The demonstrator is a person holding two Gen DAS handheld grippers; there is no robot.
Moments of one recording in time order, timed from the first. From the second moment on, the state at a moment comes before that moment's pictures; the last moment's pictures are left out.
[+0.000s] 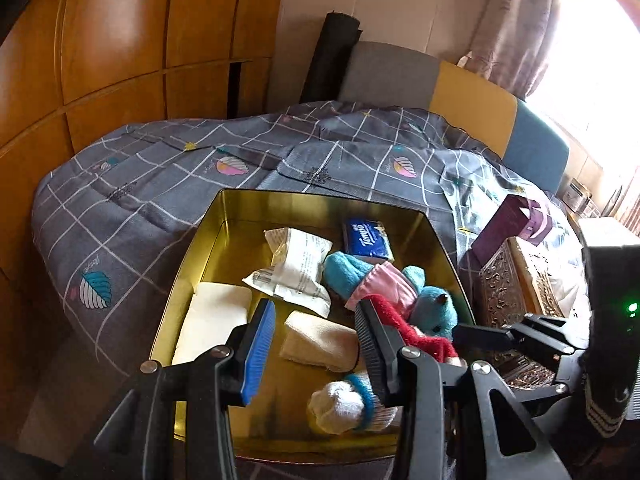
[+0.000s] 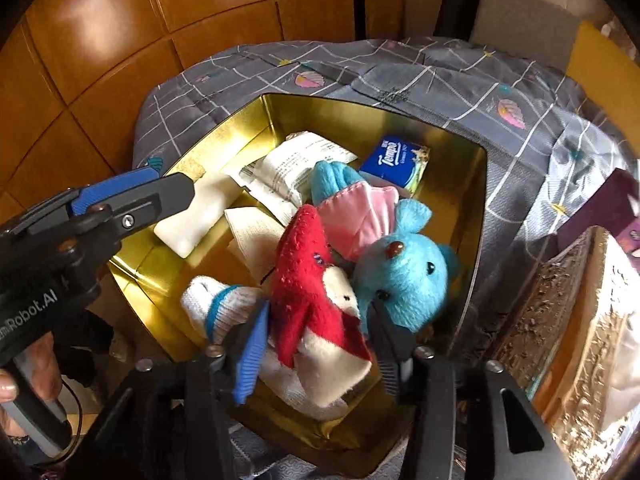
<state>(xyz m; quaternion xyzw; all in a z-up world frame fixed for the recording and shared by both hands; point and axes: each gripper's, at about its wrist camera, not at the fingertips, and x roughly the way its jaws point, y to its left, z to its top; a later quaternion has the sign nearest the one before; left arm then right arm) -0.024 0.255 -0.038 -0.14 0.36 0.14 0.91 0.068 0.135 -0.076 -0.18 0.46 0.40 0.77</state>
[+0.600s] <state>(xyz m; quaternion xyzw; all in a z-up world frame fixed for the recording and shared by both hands) -0.027 0.215 -0.009 -0.09 0.33 0.10 0.93 0.036 0.035 0.007 -0.13 0.30 0.36 0.87</state>
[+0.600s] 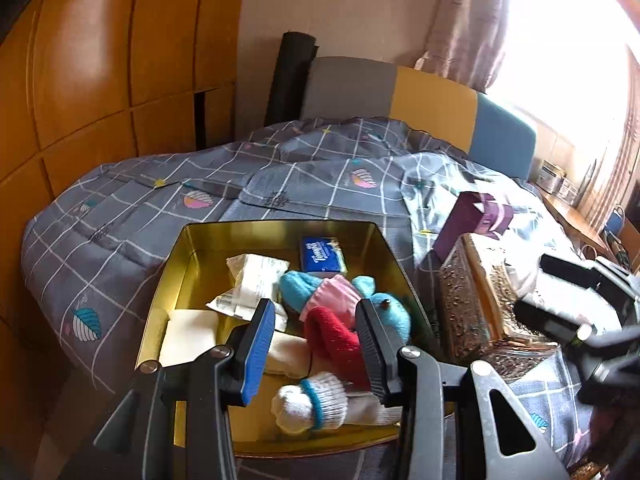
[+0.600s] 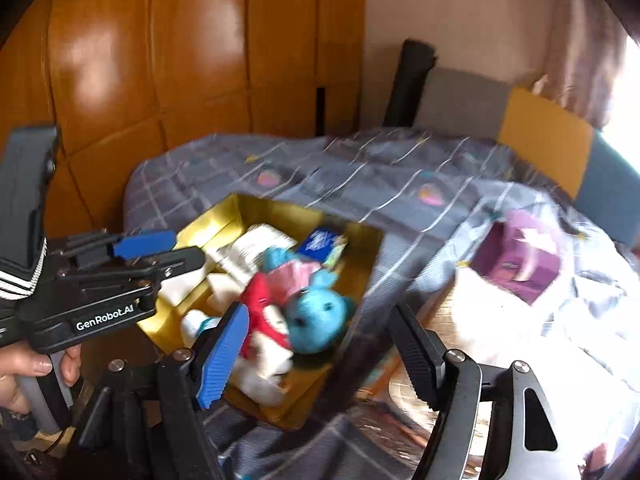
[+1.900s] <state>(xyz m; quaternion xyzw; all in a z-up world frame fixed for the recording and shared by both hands) 0.012 -0.058 0.037 0.08 0.34 -0.27 0.90 0.135 -0.408 -0.061 0.10 0.51 -0.07 0.85</state>
